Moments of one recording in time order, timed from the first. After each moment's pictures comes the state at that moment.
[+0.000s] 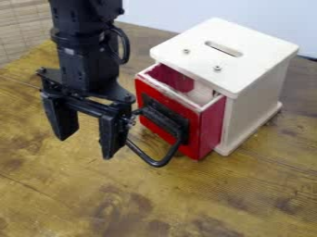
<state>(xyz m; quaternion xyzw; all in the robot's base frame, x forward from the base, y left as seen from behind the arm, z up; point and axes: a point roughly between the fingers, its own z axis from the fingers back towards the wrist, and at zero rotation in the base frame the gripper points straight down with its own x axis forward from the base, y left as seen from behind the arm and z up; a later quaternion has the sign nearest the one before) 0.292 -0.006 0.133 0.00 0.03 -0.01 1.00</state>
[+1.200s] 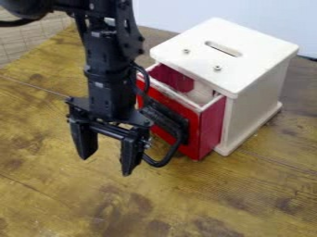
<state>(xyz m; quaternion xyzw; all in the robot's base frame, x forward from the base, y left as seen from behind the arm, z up) 0.312 -0.010 0.085 -0.01 0.07 0.00 1.00</state>
